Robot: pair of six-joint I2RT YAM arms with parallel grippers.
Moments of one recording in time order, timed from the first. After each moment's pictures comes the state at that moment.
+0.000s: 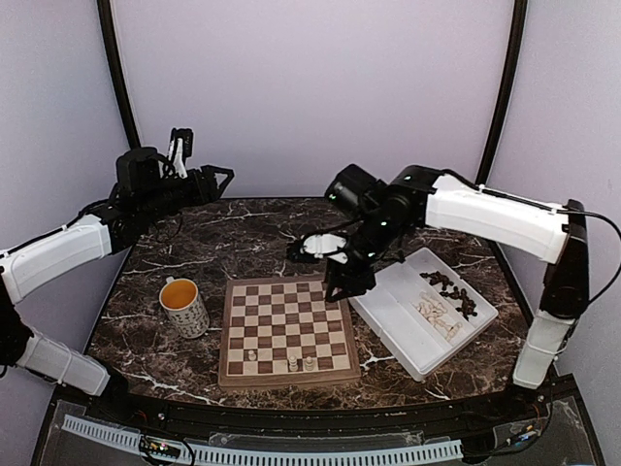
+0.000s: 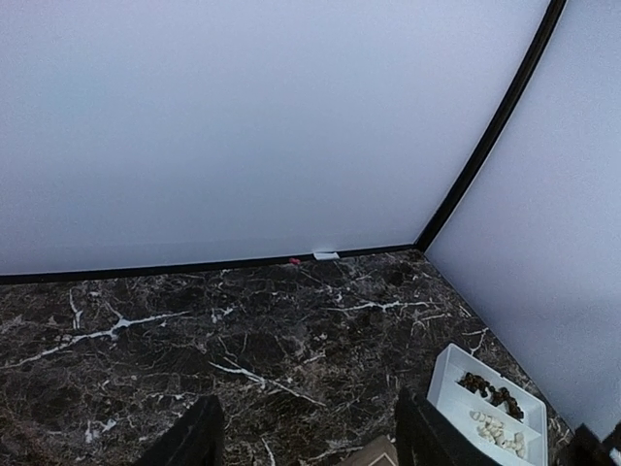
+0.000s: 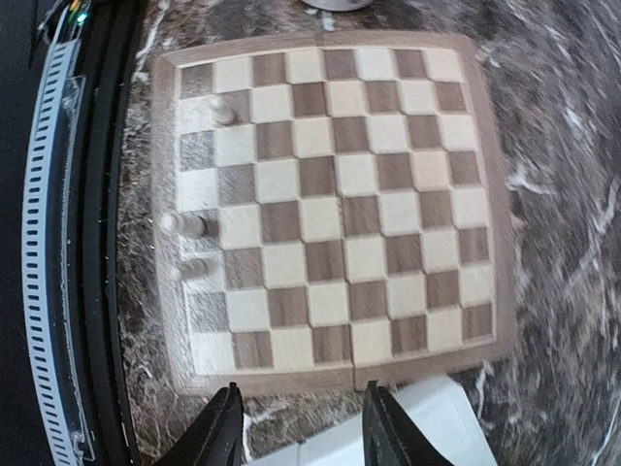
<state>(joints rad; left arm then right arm) -0.41 1.29 1.02 0.11 0.17 -0.36 0.99 1.82 1.72 -1.07 -0.27 -0.57</state>
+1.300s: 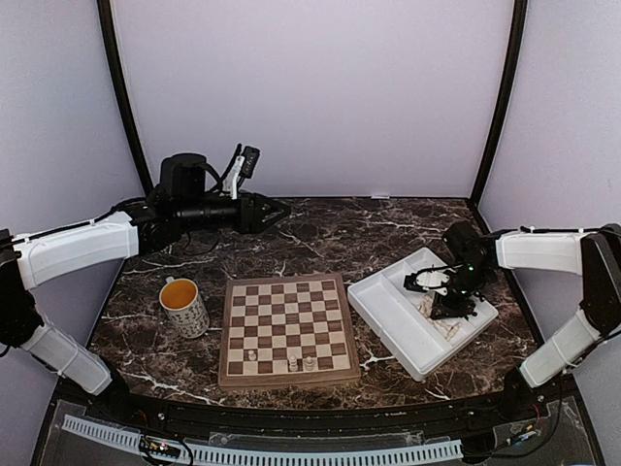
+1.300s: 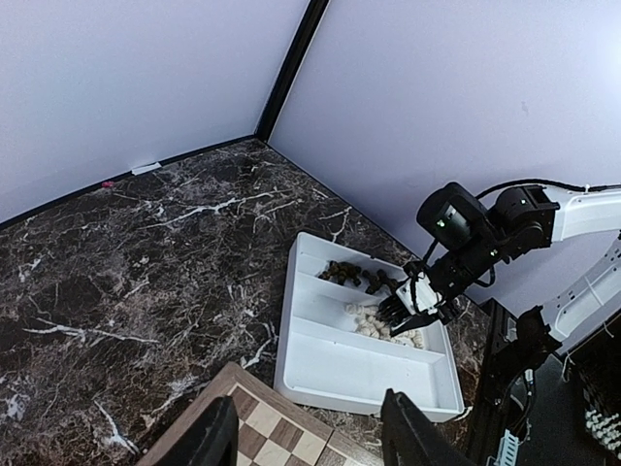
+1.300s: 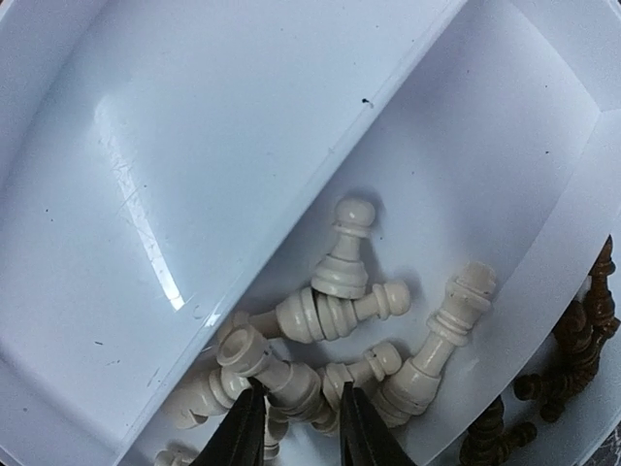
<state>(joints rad) -0.64 1.42 1.11 0.03 0.43 -0.29 0.35 1.48 0.82 -0.70 -0.17 -0.84</state>
